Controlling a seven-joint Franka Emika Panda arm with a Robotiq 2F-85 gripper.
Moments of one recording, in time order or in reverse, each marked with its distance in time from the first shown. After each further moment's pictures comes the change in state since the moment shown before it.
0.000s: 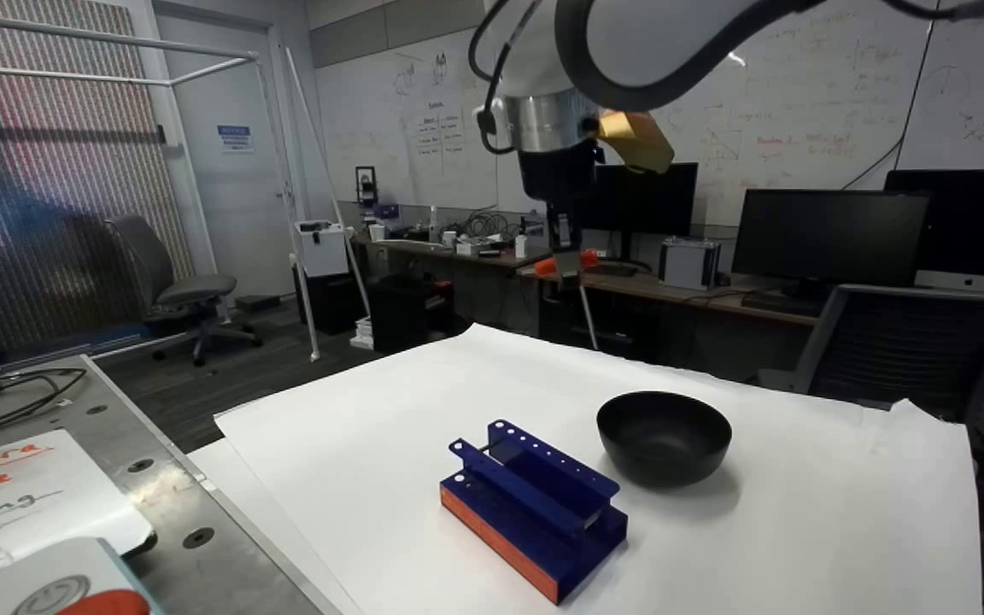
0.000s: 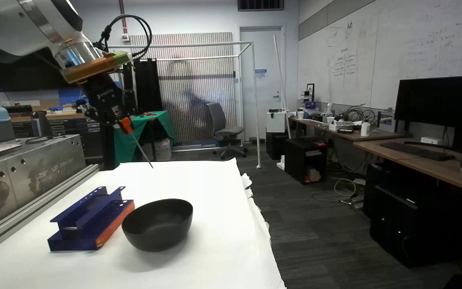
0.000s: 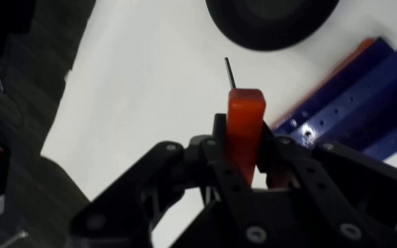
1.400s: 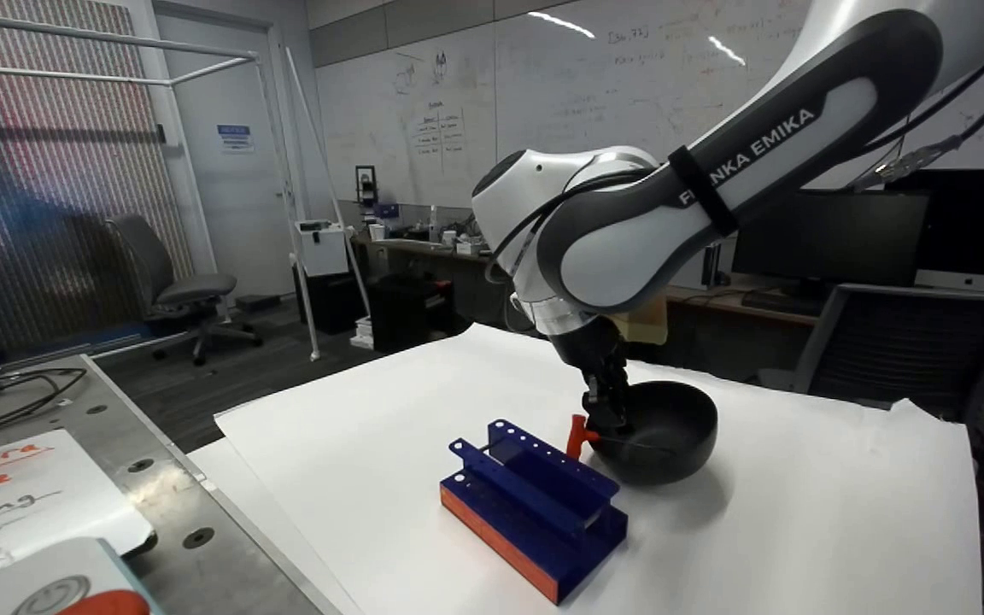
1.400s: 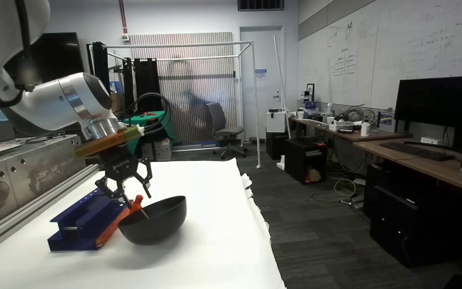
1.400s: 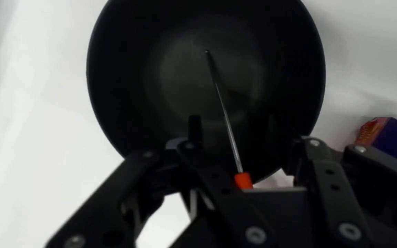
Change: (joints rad) arm -0.013 0.219 -0.030 -0.081 0.054 -0.050 0.220
